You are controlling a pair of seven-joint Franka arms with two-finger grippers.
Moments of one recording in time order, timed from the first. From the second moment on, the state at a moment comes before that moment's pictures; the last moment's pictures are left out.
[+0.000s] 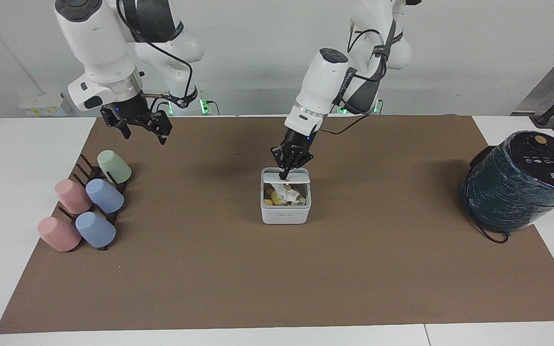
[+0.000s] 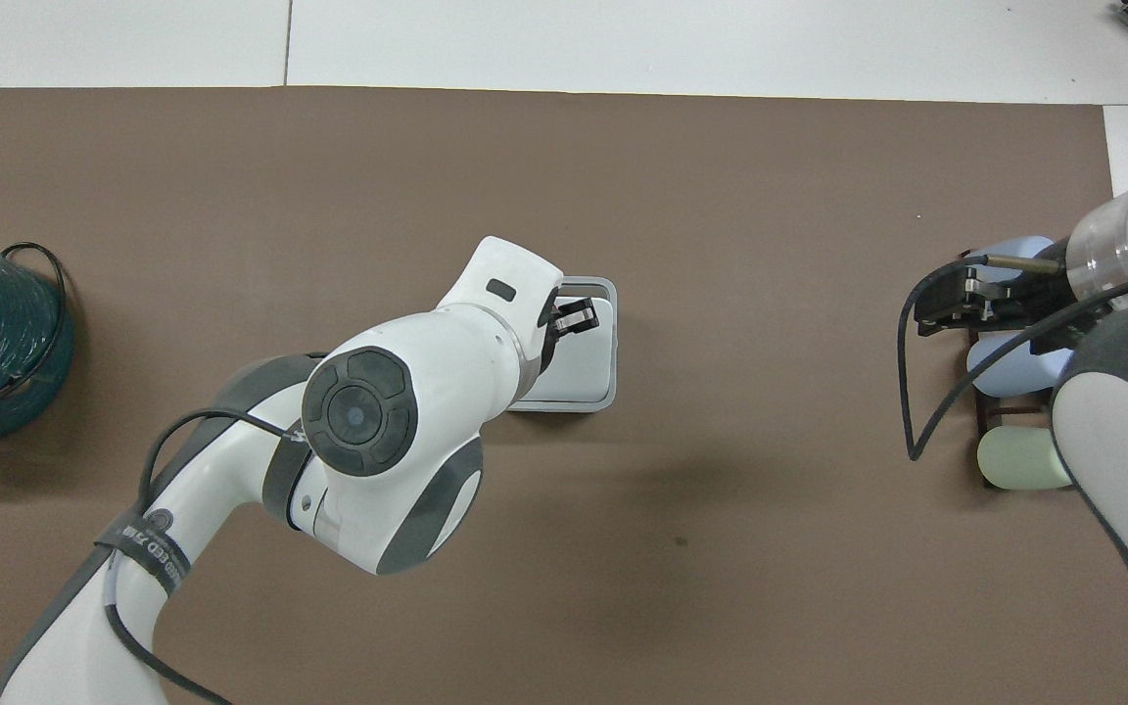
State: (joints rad) left arm -0.57 0.17 -0.09 -1.91 -0.13 2.56 -0.80; right arm 0.03 0.01 0.08 -1.63 -0.04 1.59 0.31
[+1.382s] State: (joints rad) left arm -0.52 0.35 -0.09 -1.71 -0.09 2.39 -0.79; right arm 0.03 0.01 0.08 -1.63 -0.04 1.59 0.31
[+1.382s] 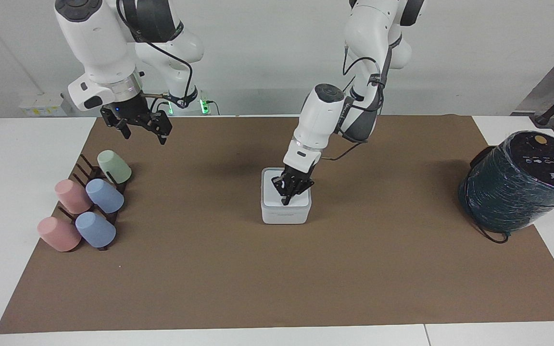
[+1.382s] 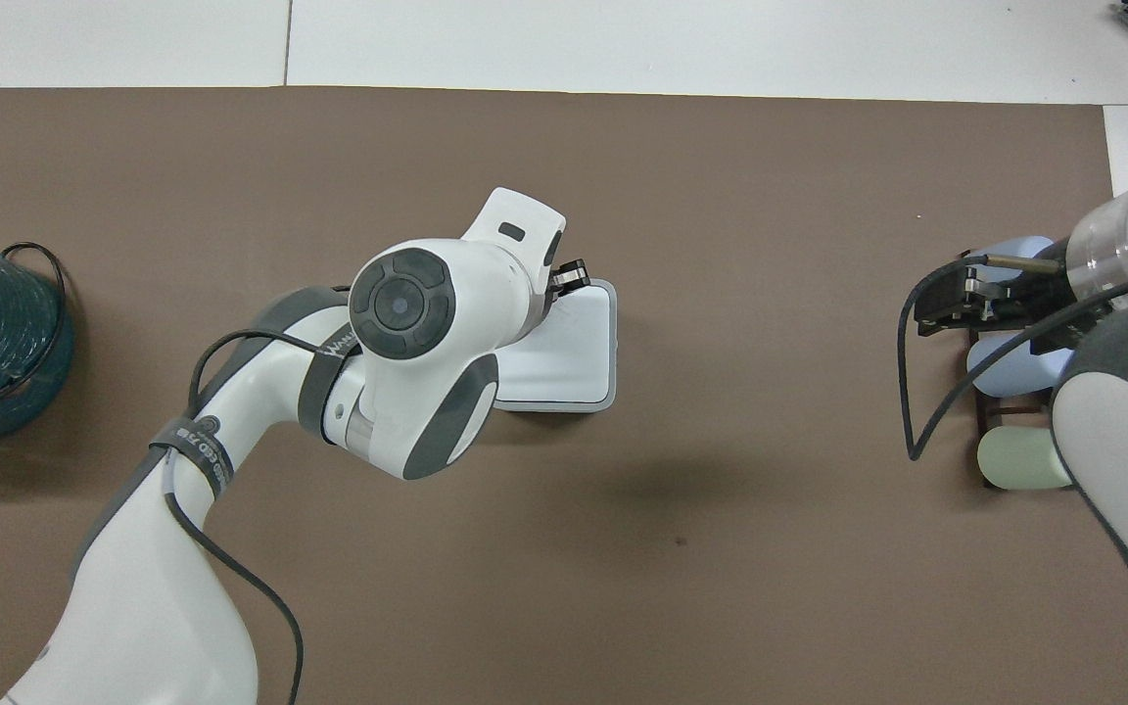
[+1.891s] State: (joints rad) left arm -0.43 0.35 -0.09 -1.59 -0.09 2.24 -0.77; right arm 0.03 0.01 0.08 -1.63 -0.04 1.59 0.31
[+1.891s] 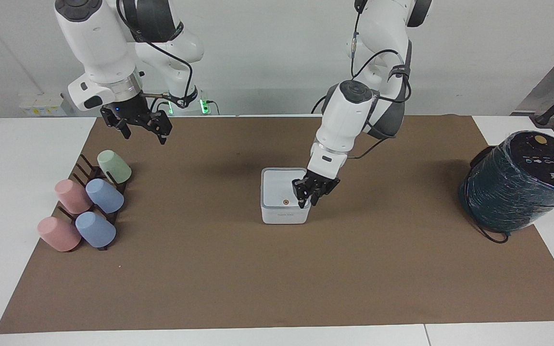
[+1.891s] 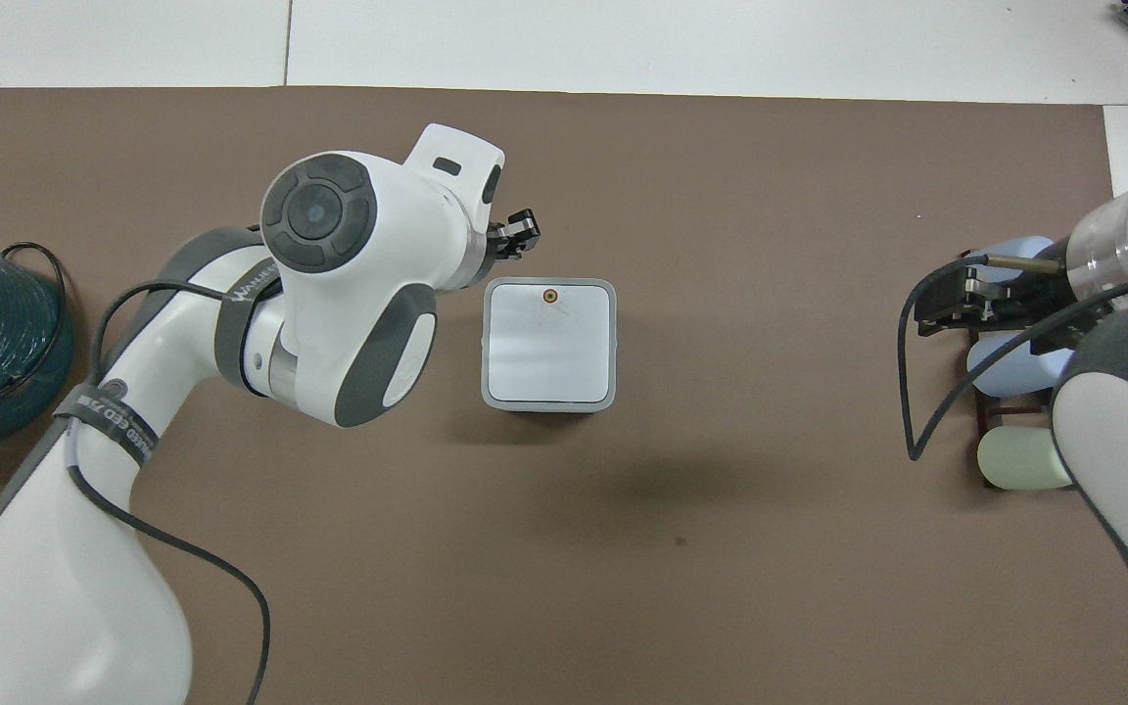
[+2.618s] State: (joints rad) left arm -0.29 0.35 -0.08 -1.51 -0.09 1.97 -0.54; right arm 0.03 0.01 0.08 -1.63 -0.04 1.59 0.31
